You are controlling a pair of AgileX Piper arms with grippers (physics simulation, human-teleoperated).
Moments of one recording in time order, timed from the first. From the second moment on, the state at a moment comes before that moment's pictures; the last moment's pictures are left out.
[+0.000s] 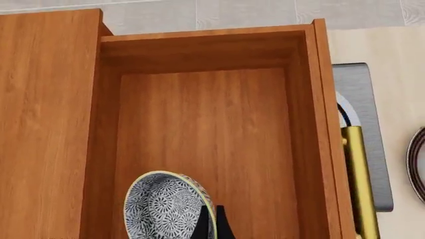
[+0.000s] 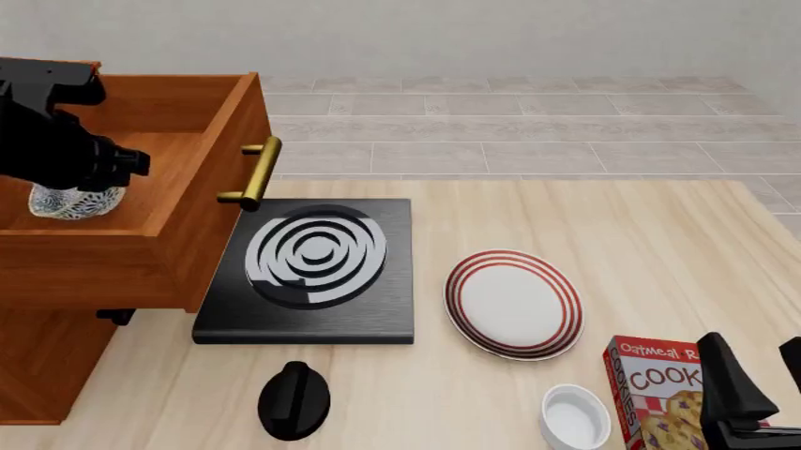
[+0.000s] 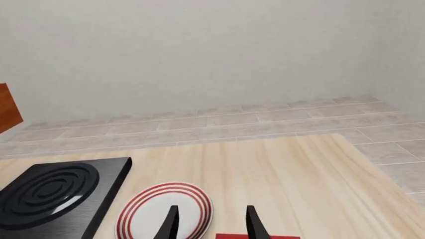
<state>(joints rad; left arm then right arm) 0.04 1.34 -1.31 0.89 0.08 -0.01 0.00 -0.02 0.00 0.09</state>
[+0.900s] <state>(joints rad) -0.13 1.24 -1.45 0.94 0.06 -0.01 0.00 -0.02 0.00 0.08</state>
